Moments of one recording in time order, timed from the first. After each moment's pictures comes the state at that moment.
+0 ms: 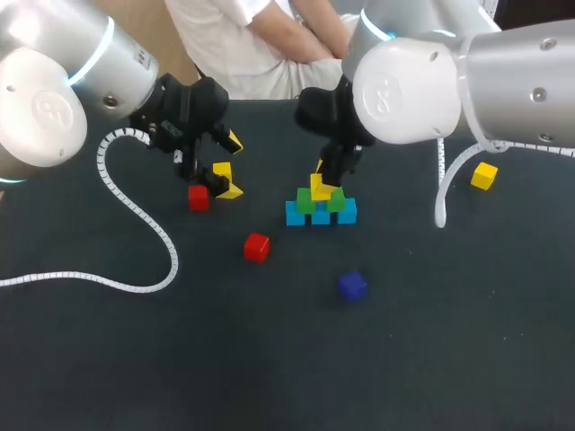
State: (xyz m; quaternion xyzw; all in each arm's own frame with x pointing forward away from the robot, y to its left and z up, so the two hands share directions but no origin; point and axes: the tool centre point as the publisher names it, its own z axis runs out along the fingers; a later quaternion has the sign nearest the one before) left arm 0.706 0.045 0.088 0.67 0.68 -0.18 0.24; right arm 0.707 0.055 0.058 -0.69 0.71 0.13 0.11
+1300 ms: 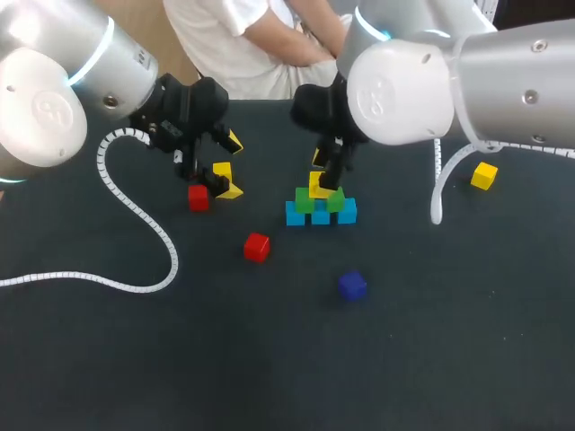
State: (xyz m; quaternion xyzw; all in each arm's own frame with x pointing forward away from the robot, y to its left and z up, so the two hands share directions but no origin) left arm 0.706 0.045 0.088 0.67 0.68 -0.18 0.24; right arm 0.714 0.059 0.062 -0.69 0.71 0.11 0.11
